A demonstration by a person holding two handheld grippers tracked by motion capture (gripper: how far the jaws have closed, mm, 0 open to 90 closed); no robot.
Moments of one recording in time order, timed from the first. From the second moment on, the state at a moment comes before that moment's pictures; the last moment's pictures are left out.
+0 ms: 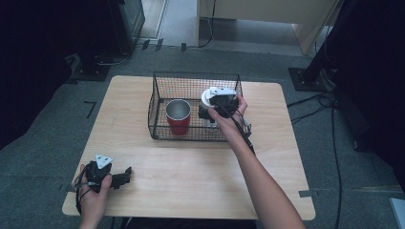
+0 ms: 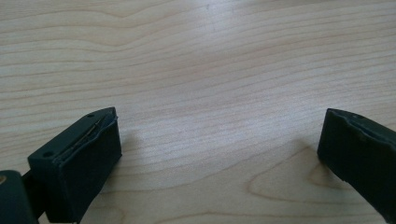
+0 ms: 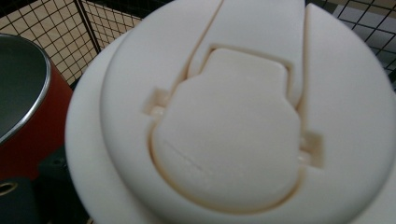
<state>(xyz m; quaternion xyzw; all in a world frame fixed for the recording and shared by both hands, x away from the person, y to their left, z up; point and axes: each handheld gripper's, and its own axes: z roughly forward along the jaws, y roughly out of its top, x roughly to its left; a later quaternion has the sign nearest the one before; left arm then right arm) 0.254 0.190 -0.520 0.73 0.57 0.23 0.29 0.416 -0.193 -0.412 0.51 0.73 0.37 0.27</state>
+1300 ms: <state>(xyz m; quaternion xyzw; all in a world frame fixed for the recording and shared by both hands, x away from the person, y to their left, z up) 0.254 0.190 -0.520 0.73 0.57 0.23 0.29 0.394 -0.194 -0.414 0.50 0.72 0.35 0.33</state>
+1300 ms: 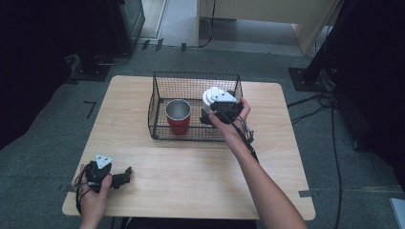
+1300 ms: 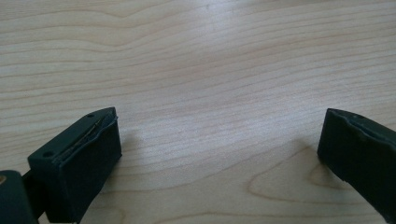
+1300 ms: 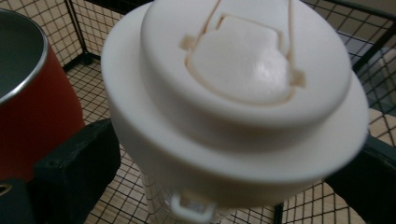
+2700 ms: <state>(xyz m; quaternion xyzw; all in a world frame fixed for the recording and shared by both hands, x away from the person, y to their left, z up) 0.254 0.190 -0.520 0.73 0.57 0.23 0.29 0.343 -0.216 -0.413 0.46 0.70 0.38 0.38</state>
